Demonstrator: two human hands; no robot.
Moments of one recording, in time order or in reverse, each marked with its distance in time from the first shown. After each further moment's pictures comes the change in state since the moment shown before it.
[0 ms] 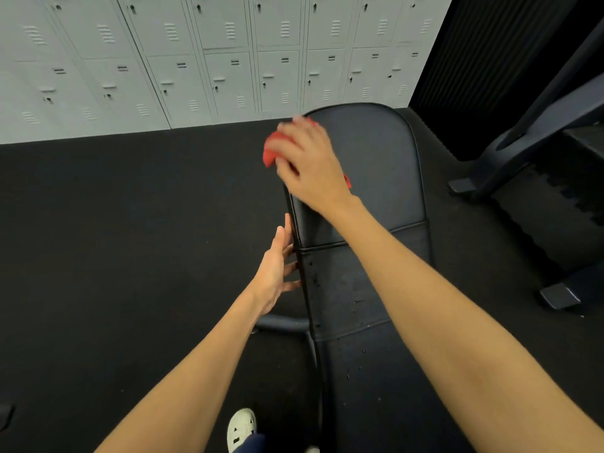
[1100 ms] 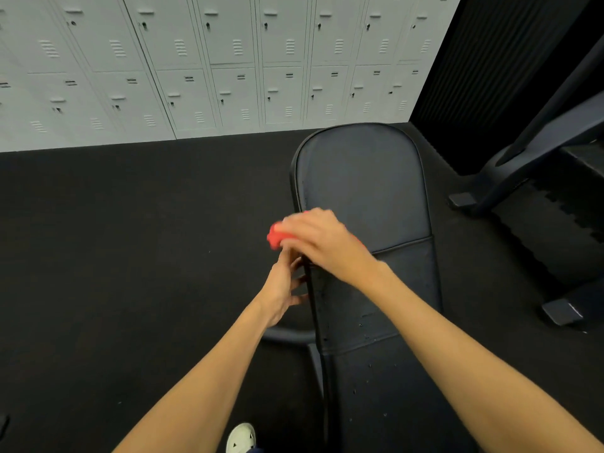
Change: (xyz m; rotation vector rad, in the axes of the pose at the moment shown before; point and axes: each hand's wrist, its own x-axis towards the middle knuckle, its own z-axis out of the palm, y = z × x) left_hand -0.007 0.008 0.002 -0.023 0.027 -0.031; right_hand -0.069 -0.020 -0.010 0.230 -0.197 -0.208
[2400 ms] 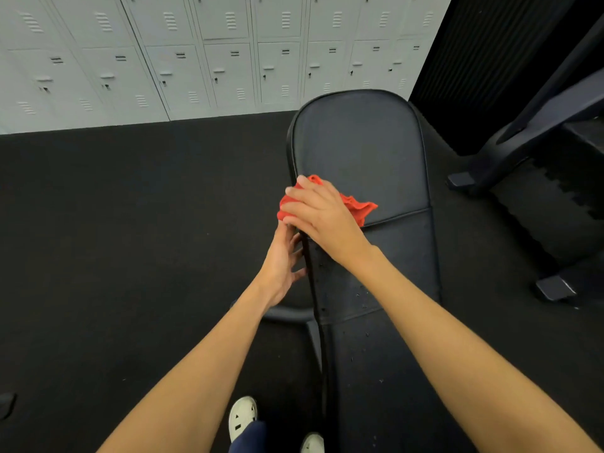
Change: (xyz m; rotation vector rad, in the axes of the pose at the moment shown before) left_hand -0.007 -0.011 0.003 -0.045 -0.023 0.055; right_hand -0.017 -0.002 0.019 -0.175 0.106 0.070
